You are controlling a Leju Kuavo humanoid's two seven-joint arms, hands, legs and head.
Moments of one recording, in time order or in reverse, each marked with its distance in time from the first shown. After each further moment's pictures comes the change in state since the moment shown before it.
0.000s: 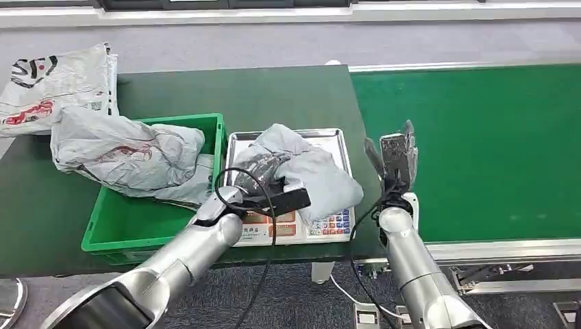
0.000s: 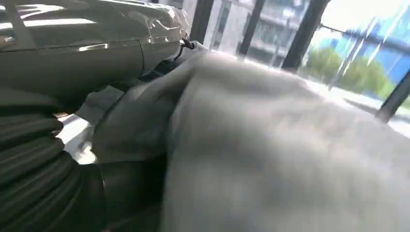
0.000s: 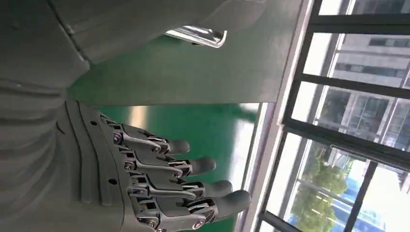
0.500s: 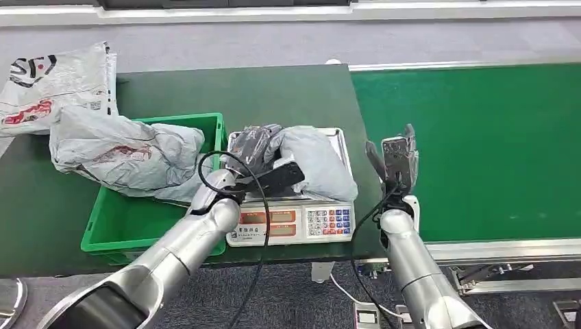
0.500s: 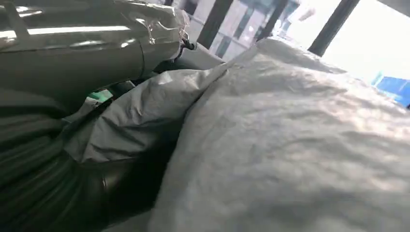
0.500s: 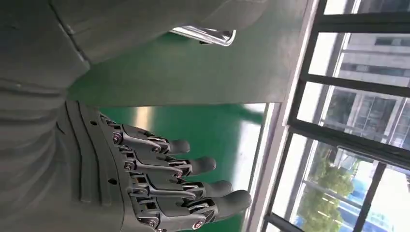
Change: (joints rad) left arm 0.004 0.016 0.078 -0.172 0.023 0.062 0.000; right arm 0.006 -0.006 0.000 0.016 -0.022 0.000 -0.010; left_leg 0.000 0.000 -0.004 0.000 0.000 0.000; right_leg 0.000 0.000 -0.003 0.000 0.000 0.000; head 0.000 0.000
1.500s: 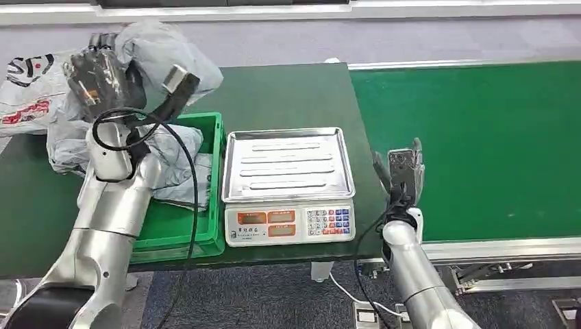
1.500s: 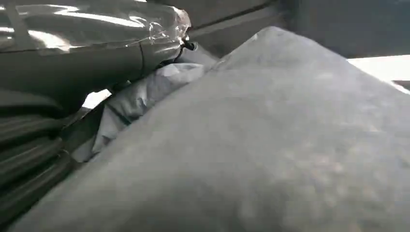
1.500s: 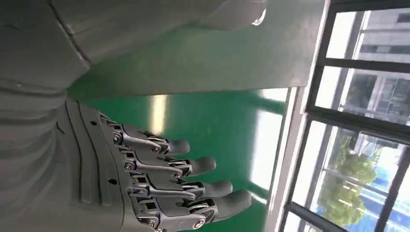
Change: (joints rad) left arm -0.021 0.186 0.485 -0.295 -0.951 0.268 0.622; right arm 0.076 -0.016 -0.009 -0.051 -0.011 -0.059 0.029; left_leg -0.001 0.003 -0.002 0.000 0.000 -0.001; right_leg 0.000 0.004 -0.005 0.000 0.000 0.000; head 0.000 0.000
